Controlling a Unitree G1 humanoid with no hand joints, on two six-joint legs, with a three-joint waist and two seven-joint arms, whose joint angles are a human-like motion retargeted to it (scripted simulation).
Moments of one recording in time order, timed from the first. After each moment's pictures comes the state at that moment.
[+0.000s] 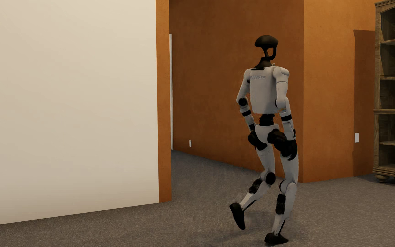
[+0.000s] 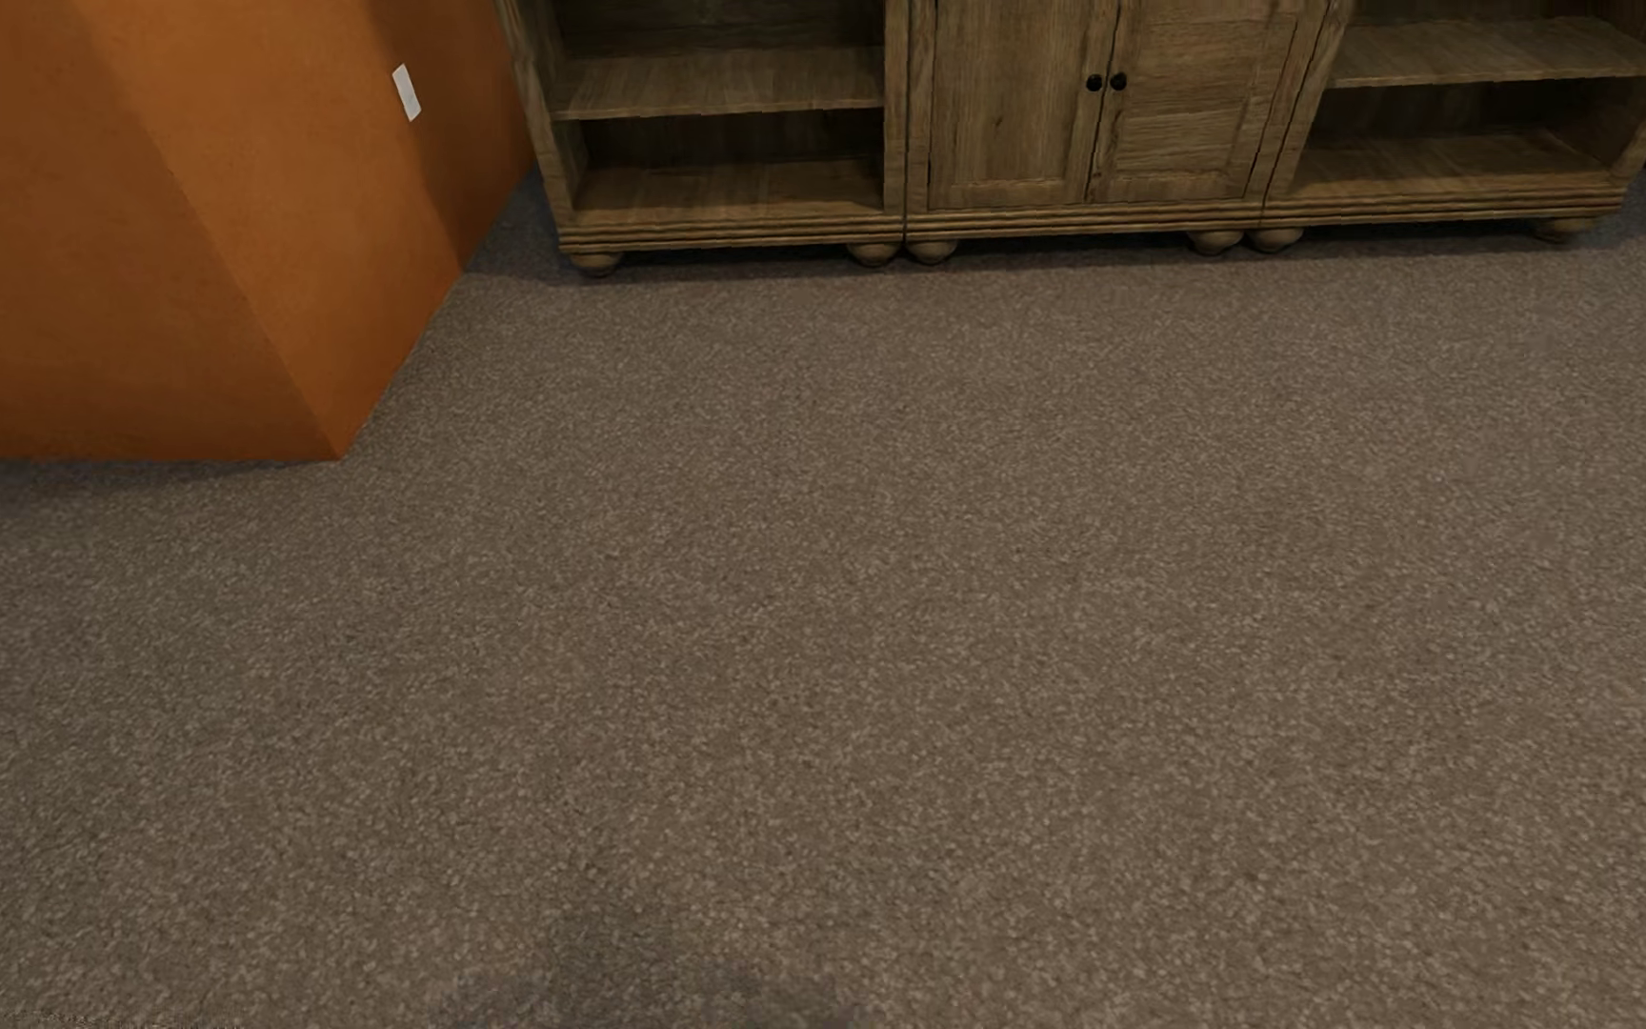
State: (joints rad) body -0.22 -0.08 -0.10 -0.03 -0.01 -0.03 0.00 0.00 0.13 1.33 0.65 0.20 0.28 0.12 -0.19 0.37 -0.34 0.00 0.00 -0.65 0.51 0.79 0.90 0.00 0.00 0.00 0.00 0.00 0.00
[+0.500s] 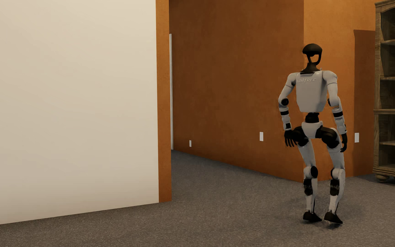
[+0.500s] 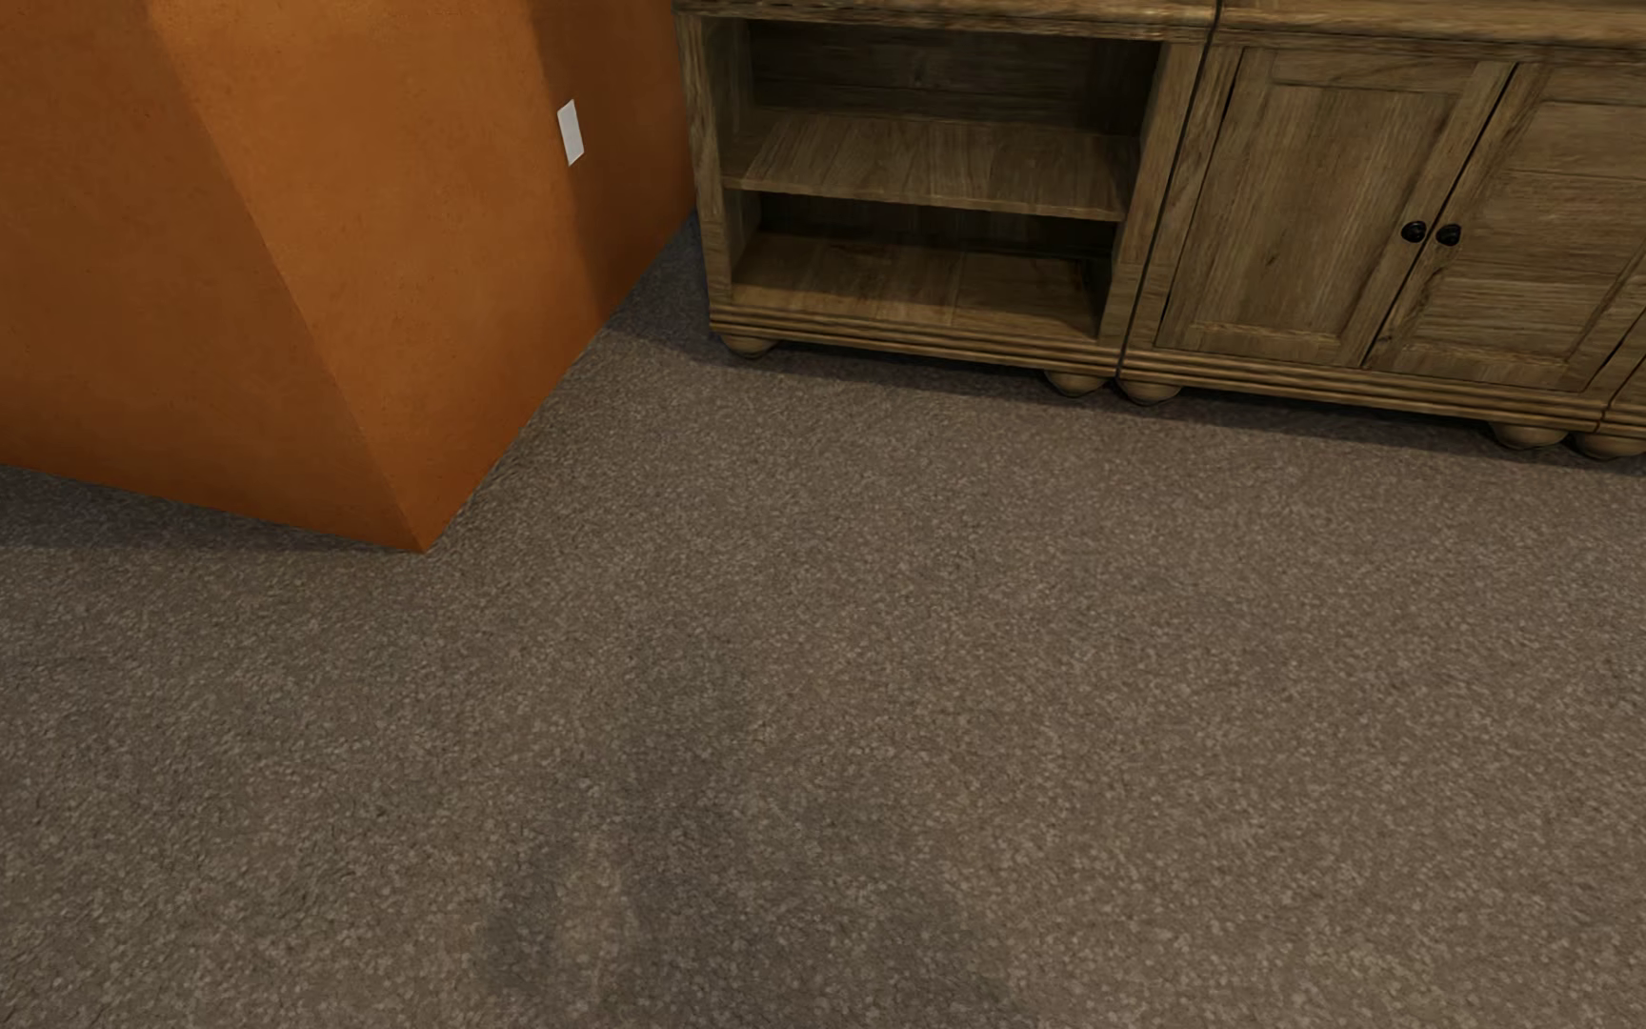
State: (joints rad) body -0.09 -0.21 -0.12 -0.23 -0.13 -0.03 0.00 0.00 0.14 0.58 0.97 0.28 0.34 0.00 -0.22 0.40 -0.36 0.00 0.00 -0.66 0.38 0.86 0.91 0.00 0.00 0.00 0.00 0.00 0.00
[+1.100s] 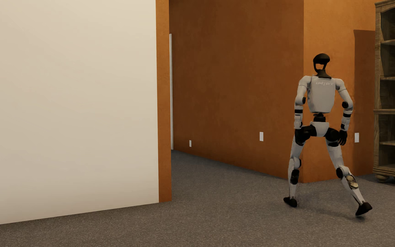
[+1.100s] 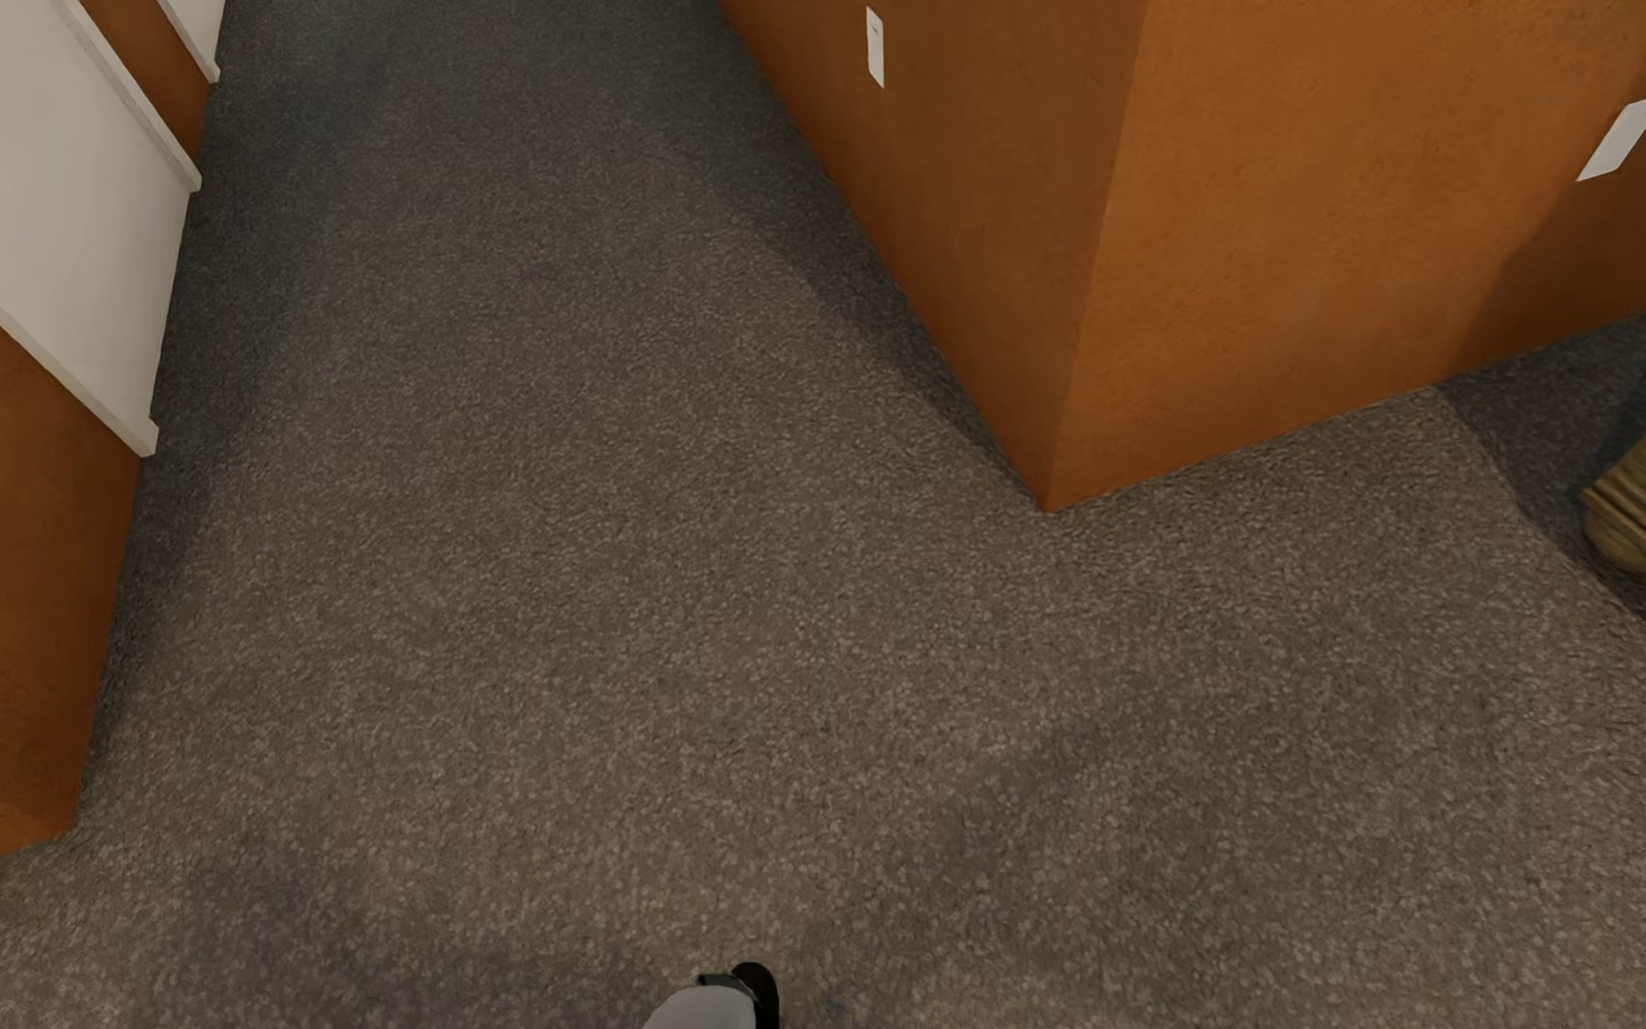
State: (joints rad) body -0.53 0.27 0.03 0.03 -0.23 0.02 0.00 0.00 0.09 0.57 0.56 0.37 0.30 -0.09 -0.31 0.38 -0.41 0.00 0.00 -0.73 0.34 0.91 0.75 0.00 0.00 0.00 0.00 0.00 0.00
